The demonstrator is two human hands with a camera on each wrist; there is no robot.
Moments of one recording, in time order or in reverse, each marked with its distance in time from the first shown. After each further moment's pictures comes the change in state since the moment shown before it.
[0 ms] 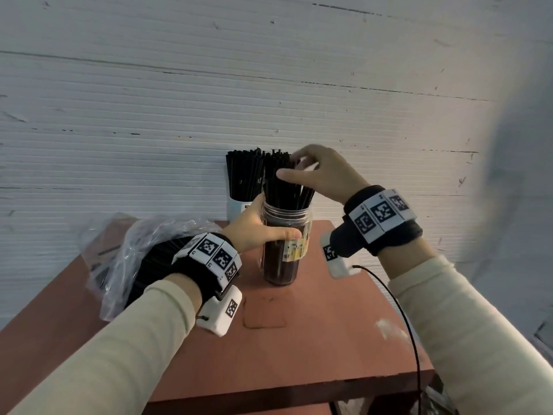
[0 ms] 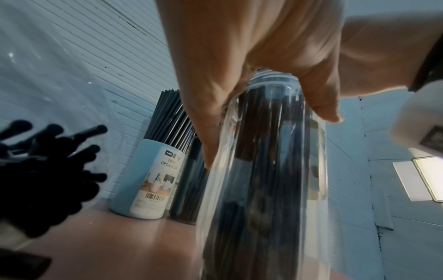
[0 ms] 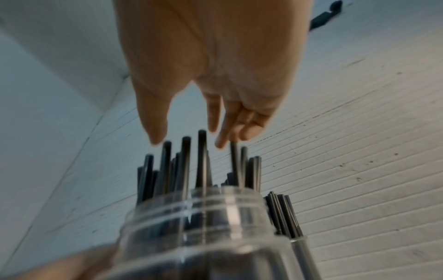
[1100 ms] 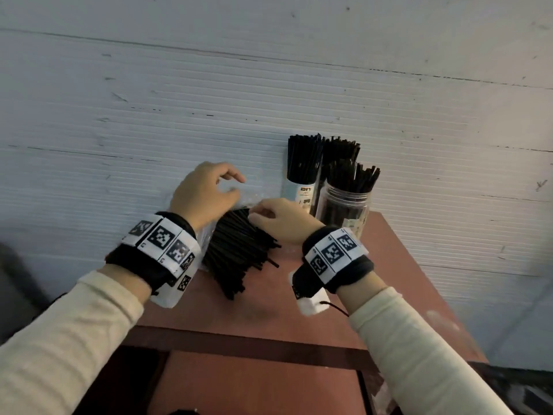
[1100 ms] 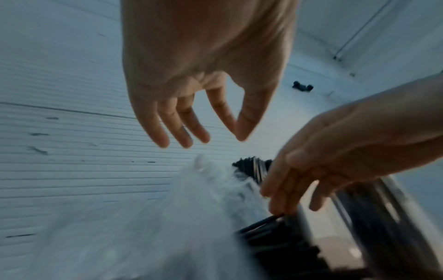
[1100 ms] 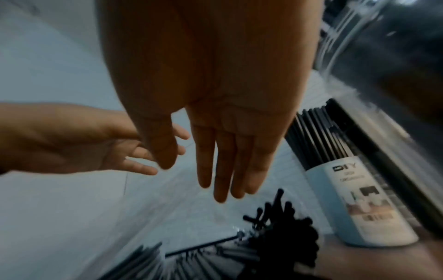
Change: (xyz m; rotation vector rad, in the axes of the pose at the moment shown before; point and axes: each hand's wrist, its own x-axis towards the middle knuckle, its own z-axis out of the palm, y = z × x) left_hand -0.118 0.001 -0.123 0.605 0.518 -0.004; right_hand -0.049 -0.063 0.152 -0.093 -0.441 -0.132
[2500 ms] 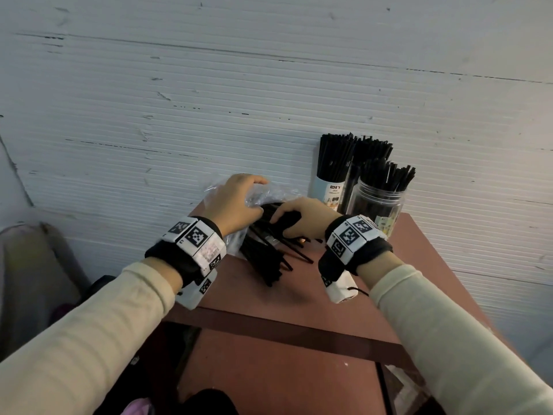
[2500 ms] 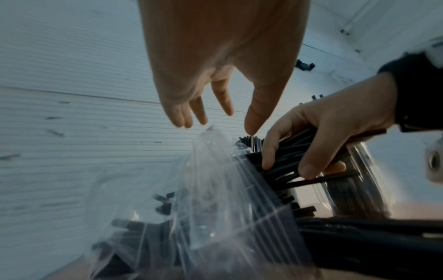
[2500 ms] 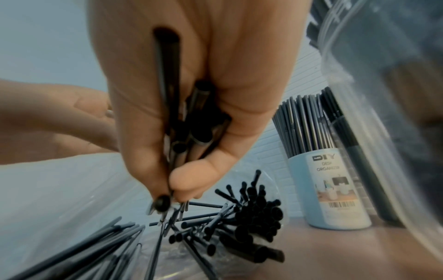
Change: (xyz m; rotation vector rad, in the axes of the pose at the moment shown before) left_hand -0.012 -0.043 0.005 0.010 -0.093 0.045; right_hand 0.008 -0.001 0.005 -0.045 -0.139 -0.013
